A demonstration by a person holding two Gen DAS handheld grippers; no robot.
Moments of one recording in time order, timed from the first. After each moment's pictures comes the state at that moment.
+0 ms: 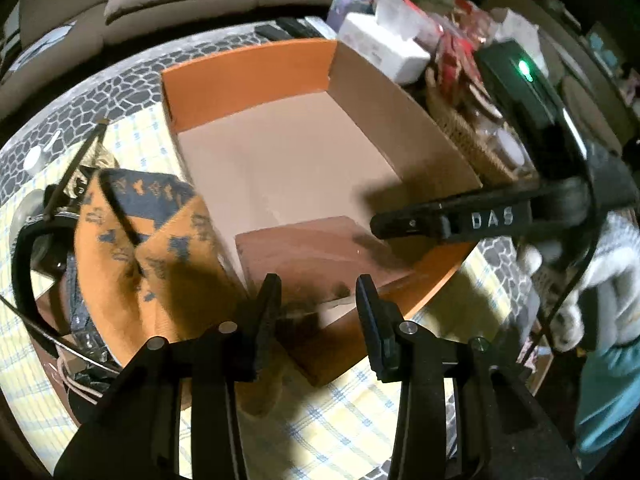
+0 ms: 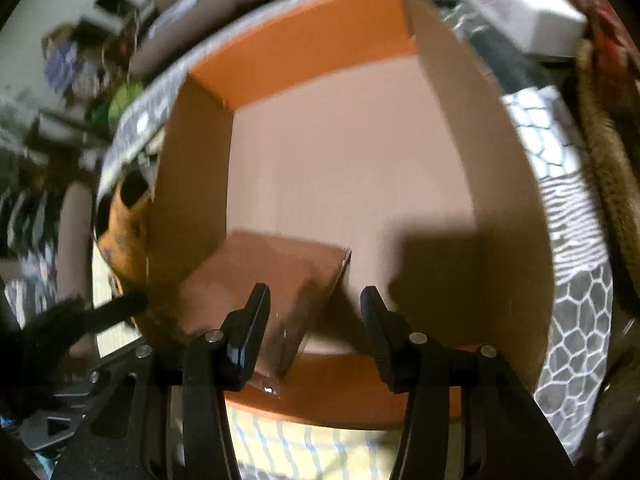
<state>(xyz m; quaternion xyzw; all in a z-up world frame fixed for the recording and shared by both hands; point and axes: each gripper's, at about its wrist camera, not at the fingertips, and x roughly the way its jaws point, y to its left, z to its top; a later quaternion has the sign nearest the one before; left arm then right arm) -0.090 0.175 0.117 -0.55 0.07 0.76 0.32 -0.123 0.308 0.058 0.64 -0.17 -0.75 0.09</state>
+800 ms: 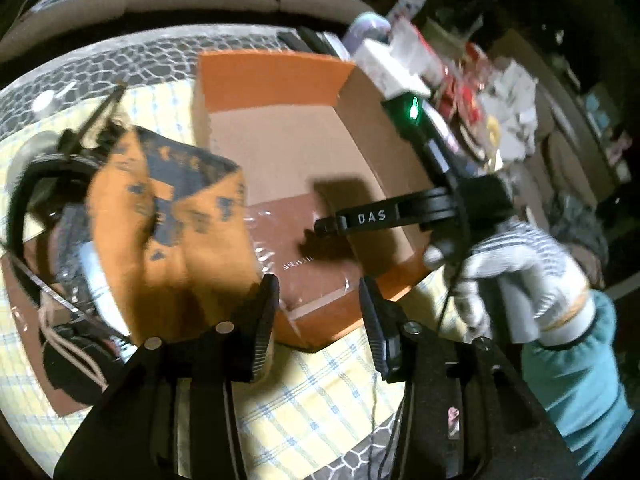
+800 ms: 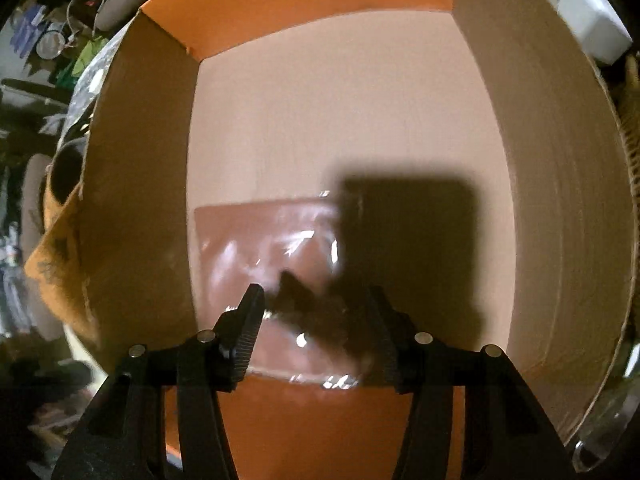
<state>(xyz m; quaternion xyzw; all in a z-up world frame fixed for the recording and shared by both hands) -0.086 0.120 0.134 -0.56 -0.05 0.76 0.33 -0.163 0.282 0.018 0.69 -0.12 -0.71 0.04</state>
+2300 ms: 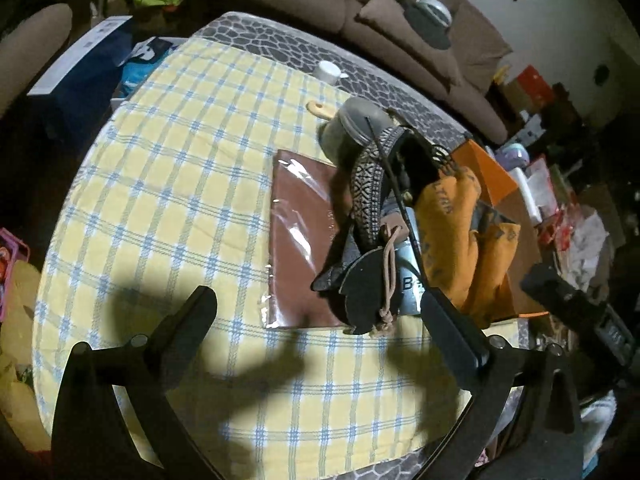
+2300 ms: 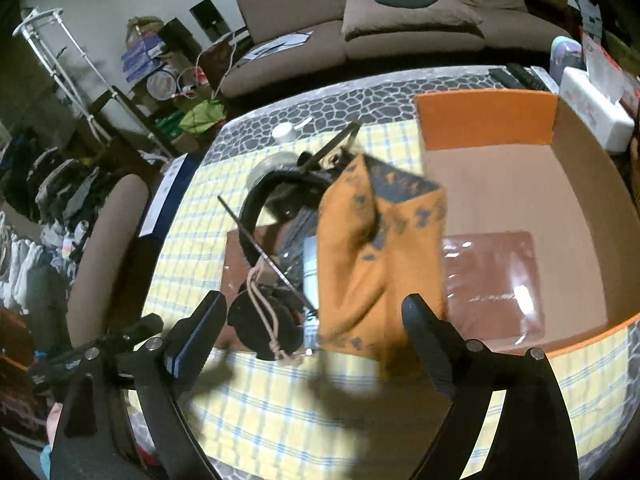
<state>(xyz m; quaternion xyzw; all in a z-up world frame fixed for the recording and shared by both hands) -0.055 -0.149 0.088 -0.52 -0.21 0.82 0.11 -0.067 0.101 0.117 0.47 -0.12 -0.86 0.14</state>
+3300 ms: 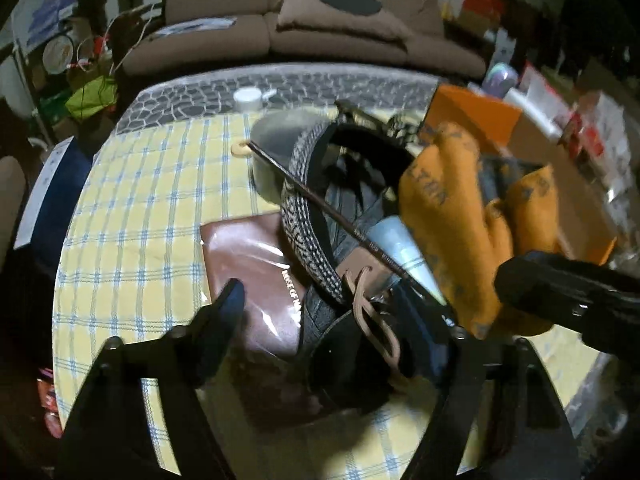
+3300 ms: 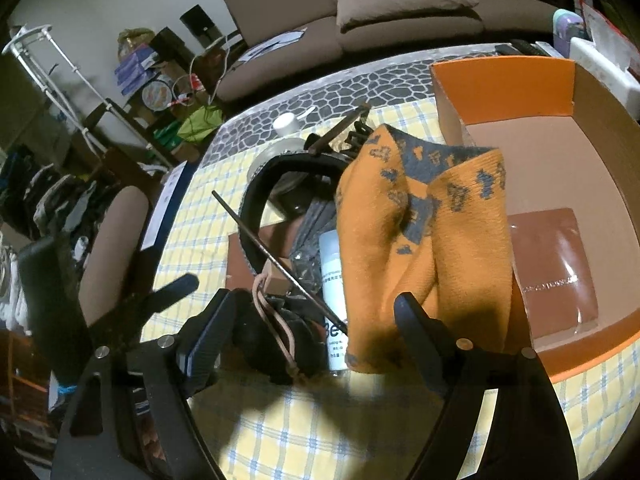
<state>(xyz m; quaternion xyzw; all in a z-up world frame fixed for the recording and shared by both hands) -0.110 -0.044 0.070 -0.48 0.02 0.86 0.14 -0.085 0.089 0.084 0.47 -0.15 -0.86 0.13</state>
